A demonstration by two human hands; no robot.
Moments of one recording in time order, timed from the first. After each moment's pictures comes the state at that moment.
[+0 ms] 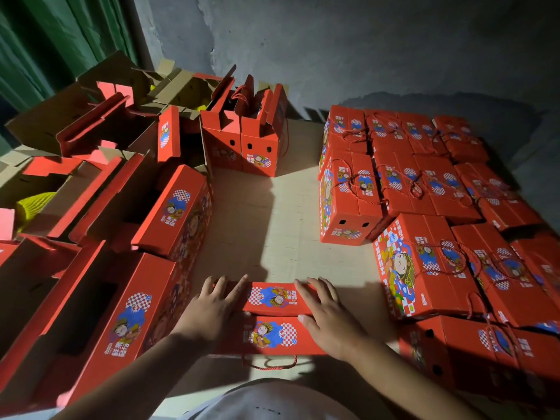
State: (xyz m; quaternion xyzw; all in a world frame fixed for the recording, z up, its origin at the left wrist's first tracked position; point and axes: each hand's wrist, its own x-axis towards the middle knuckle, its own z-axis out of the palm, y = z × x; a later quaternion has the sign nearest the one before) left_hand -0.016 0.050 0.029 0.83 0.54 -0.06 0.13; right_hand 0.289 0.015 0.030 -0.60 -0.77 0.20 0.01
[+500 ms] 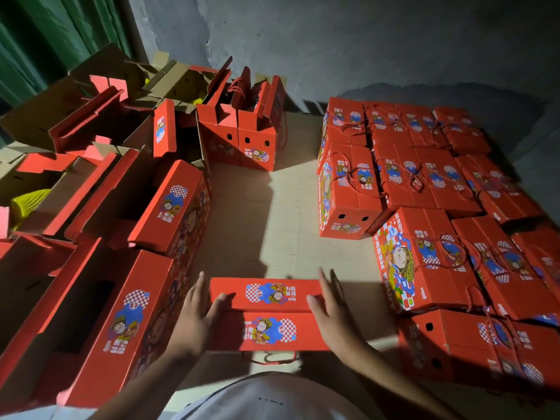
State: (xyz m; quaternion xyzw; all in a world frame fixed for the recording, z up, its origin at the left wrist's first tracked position) left_hand -0.026 0.019 0.021 0.54 0.68 0.26 0.42; right_hand 0.280 0.003 0.023 -0.70 -0.57 0.34 0.25
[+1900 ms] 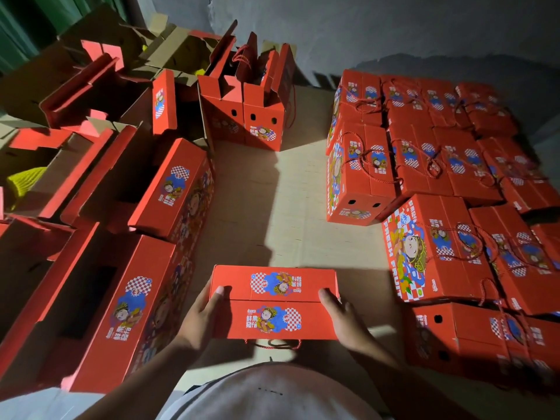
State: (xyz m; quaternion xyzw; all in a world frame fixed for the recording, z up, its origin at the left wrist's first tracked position) left_hand -0.019 0.009 0.015 0.30 0.60 0.33 0.66; right_hand 0.291 -0.011 0.004 -0.70 -0.38 0.53 0.29
